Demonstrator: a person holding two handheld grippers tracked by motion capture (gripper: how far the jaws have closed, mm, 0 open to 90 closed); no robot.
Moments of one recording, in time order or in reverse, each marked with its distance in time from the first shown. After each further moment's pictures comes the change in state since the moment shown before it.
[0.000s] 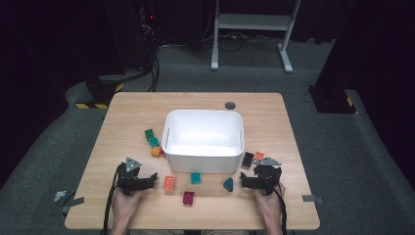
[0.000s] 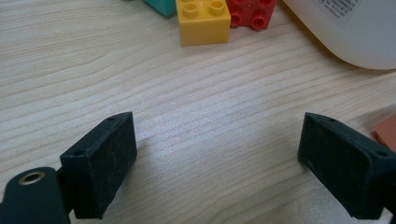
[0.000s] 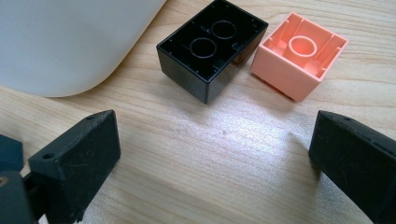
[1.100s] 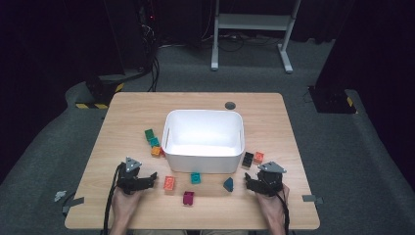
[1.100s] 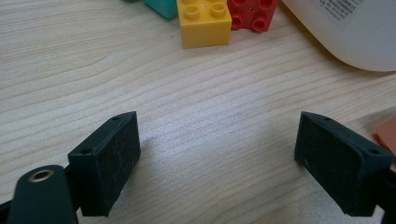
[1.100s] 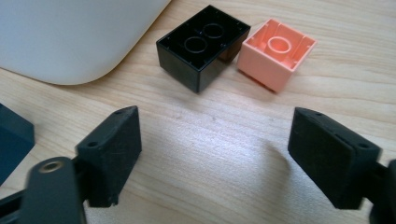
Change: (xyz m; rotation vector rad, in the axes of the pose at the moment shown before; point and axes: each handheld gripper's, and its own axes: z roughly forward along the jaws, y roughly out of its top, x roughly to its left) left arm 0.000 0.000 0.000 -0.011 0.006 -0.002; right arm -0.001 -0.013 -0.016 -0.075 -0.019 -0.013
